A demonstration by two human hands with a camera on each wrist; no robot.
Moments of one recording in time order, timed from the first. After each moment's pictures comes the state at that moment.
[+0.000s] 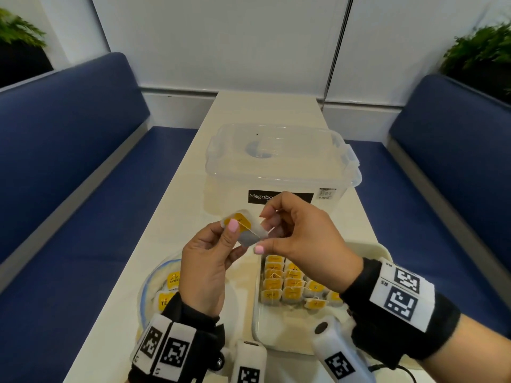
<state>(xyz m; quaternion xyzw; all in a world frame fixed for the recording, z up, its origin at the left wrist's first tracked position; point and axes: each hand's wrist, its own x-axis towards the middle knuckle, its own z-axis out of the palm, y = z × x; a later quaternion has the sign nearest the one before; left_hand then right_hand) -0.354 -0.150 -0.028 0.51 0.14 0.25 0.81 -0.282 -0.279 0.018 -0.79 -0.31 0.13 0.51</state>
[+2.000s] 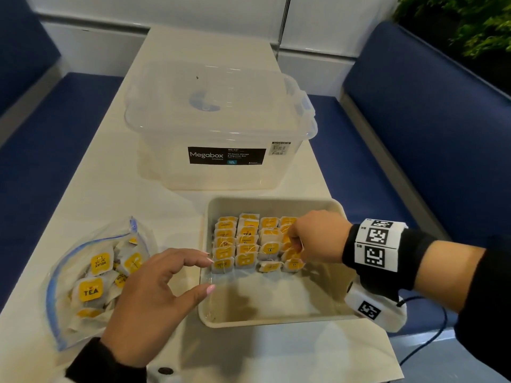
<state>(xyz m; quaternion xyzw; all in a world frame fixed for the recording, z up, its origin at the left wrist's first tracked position) -0.392 -0.151 -0.086 0.87 0.05 0.11 0.47 -0.230 -0.366 -0.047 -0.91 -0.32 0.25 -0.11</state>
